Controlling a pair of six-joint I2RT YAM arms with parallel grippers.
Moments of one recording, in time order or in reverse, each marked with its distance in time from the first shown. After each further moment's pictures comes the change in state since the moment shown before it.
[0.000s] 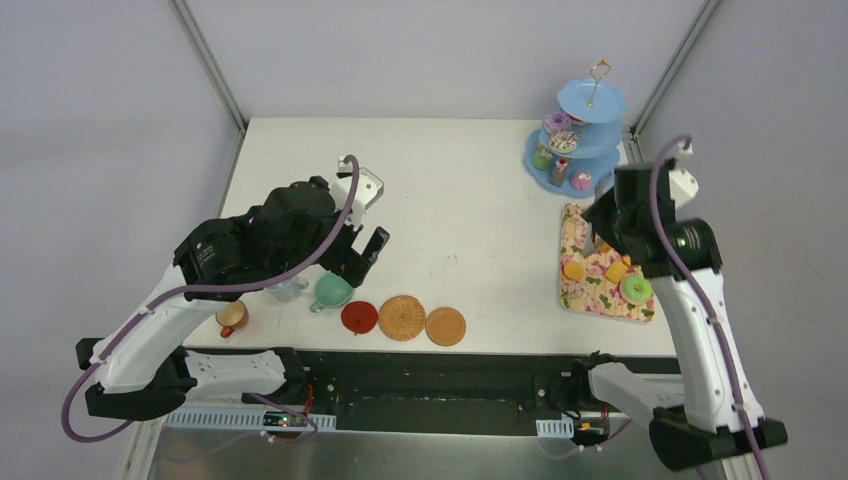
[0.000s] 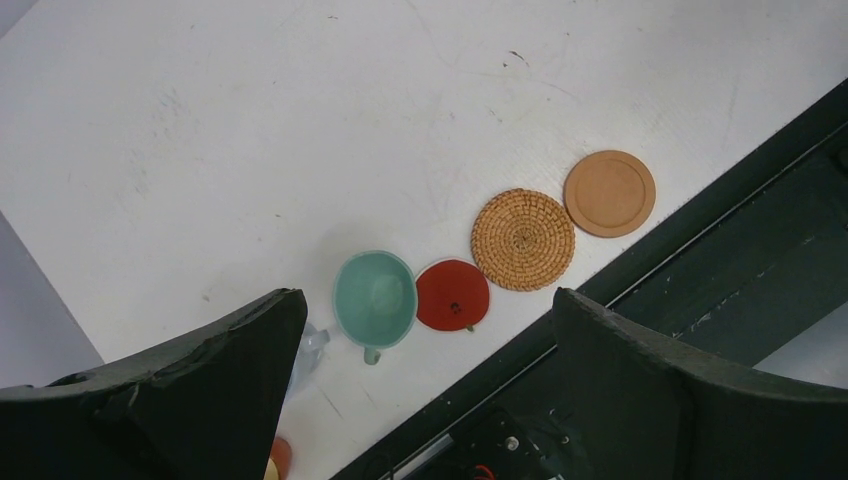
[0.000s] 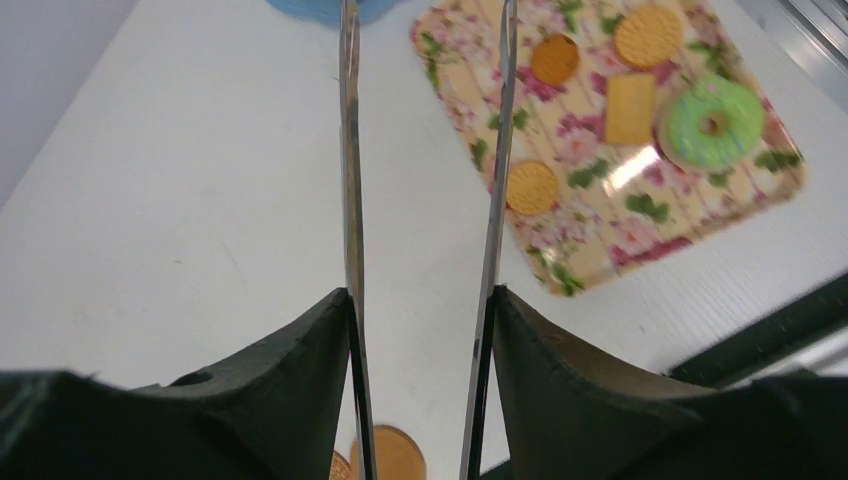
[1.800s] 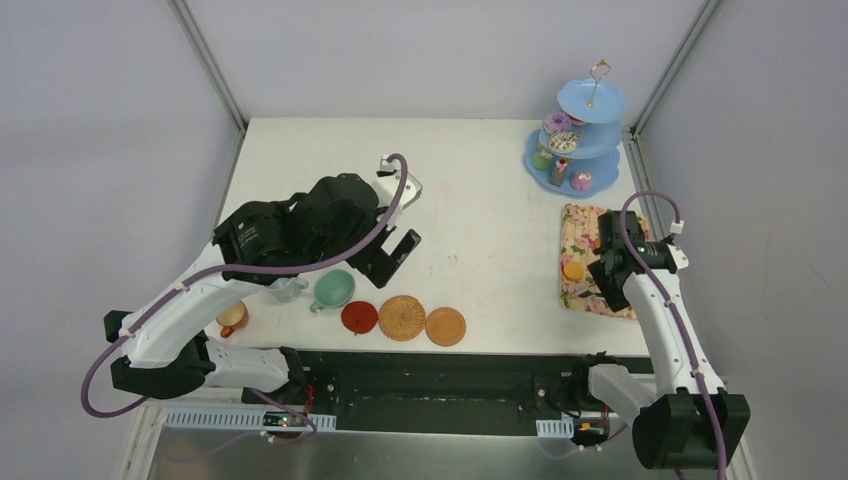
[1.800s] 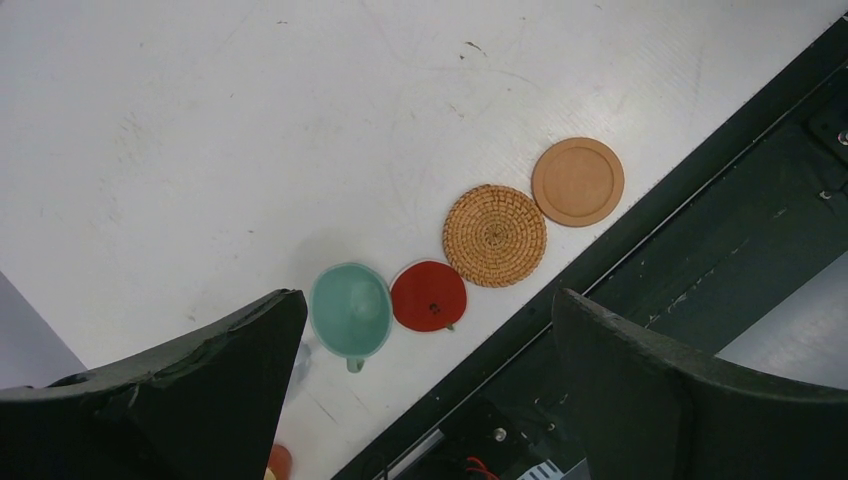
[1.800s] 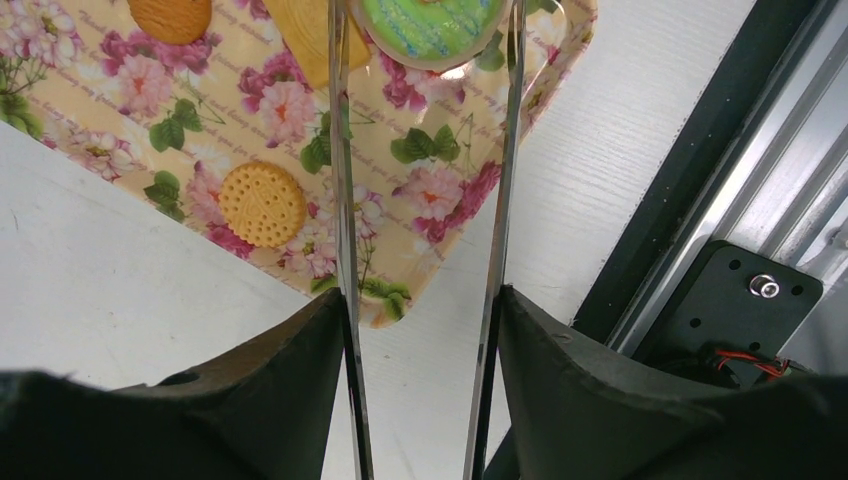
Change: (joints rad) left arm -0.078 0.148 0.097 -0.031 0.023 -0.007; right arm -0.212 -0.116 -0.593 -0.005 0.101 0.309
